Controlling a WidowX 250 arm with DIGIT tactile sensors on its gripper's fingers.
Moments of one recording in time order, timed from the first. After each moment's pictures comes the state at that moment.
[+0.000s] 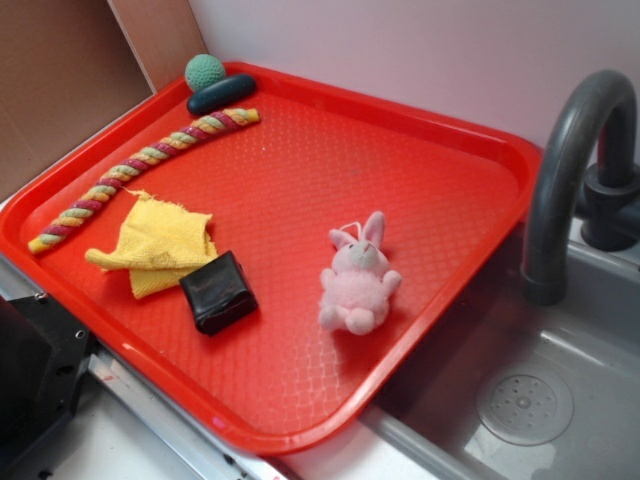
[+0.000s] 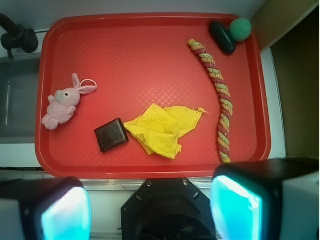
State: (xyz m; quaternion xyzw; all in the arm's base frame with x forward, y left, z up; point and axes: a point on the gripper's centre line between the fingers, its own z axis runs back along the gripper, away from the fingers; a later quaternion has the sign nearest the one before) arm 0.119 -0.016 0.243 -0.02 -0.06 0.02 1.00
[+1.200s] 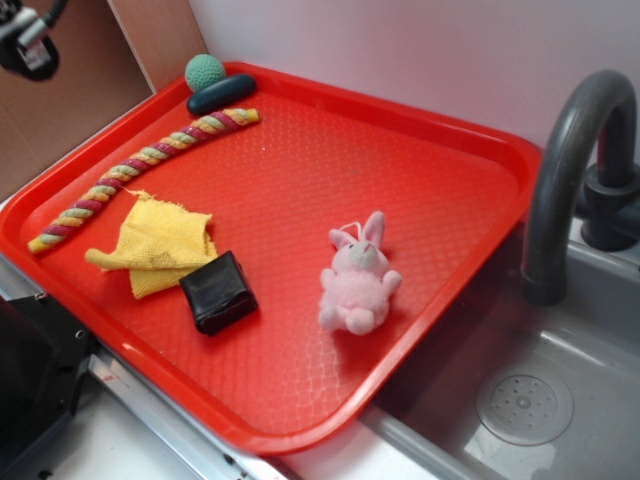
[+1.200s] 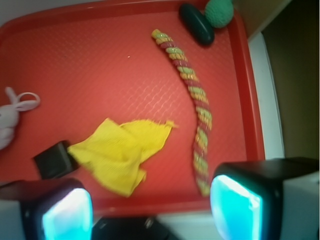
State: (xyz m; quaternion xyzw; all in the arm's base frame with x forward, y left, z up) arm 0.160 0.064 0.157 -0.02 -0.03 0.03 1.00
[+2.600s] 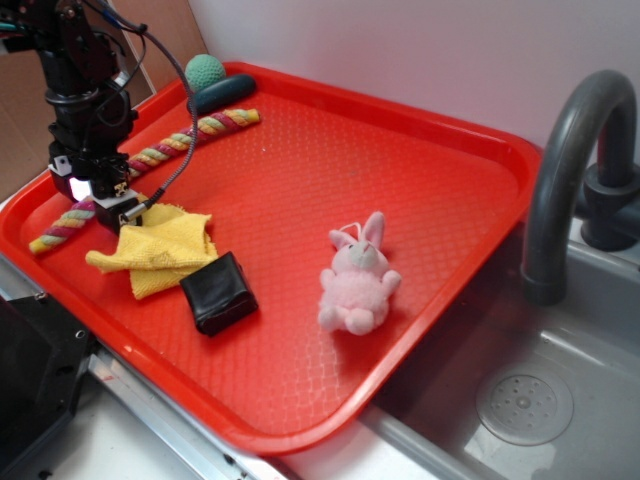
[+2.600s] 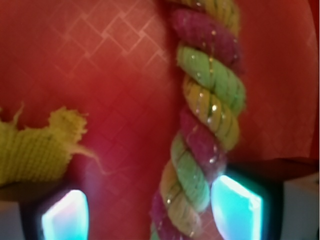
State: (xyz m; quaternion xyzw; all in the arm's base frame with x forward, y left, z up) arm 0.165 0.111 0.018 0.06 0.11 0.03 0.99
